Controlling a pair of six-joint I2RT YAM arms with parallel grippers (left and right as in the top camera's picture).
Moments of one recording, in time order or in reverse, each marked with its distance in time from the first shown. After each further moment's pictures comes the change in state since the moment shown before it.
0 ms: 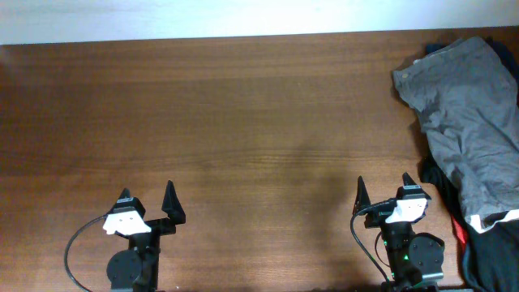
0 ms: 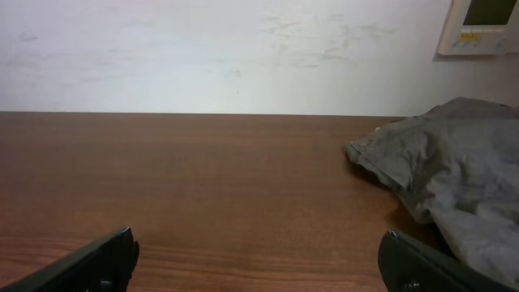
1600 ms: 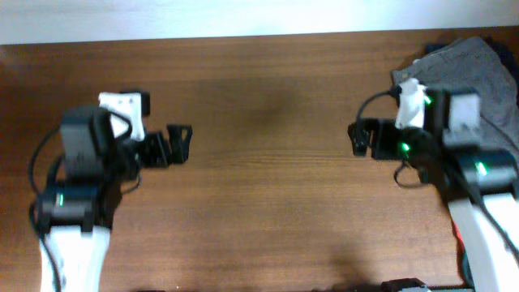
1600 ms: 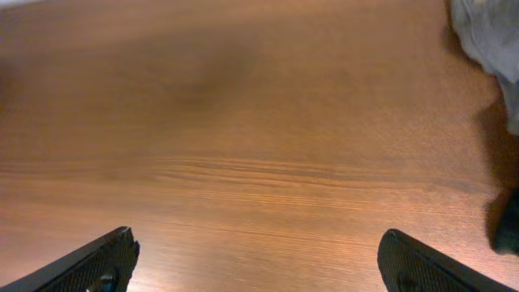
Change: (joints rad) left arm 0.000 1.143 1.235 -0.760 0.386 0.084; right arm -0.005 1.228 1.366 -0.983 -0.204 0.172
